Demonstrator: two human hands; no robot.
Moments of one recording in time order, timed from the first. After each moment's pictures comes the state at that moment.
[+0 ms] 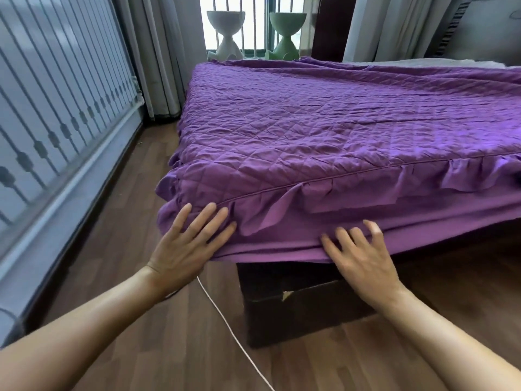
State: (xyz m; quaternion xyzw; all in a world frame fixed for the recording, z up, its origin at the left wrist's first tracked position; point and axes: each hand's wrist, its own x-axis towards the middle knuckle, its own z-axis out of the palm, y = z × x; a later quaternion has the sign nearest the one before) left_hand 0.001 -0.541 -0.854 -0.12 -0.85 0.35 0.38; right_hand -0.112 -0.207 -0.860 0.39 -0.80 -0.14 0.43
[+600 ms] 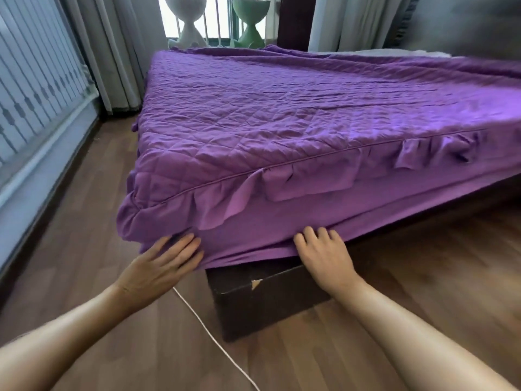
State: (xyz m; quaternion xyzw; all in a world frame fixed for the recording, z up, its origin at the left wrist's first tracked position) left_hand 0.001 -0.546 -0.912 -0.23 -0.83 0.37 0.35; right_hand -0.105 -0.215 -0.885 0.32 -0.90 -0.14 0.27
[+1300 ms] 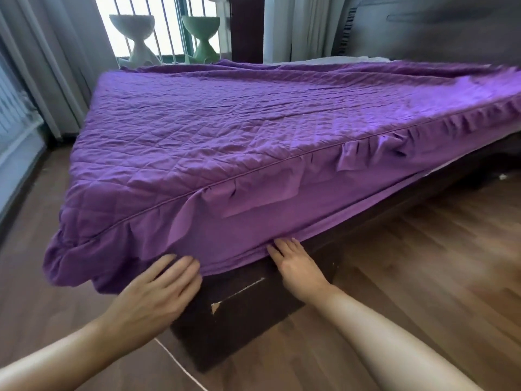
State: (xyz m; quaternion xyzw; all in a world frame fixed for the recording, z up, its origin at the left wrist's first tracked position) left_hand -0.011 -0.451 -0.859 -0.30 -0.88 0.27 0.27; right_hand -0.128 -0.177 -0.908 0.32 -0.94 0.02 0.07
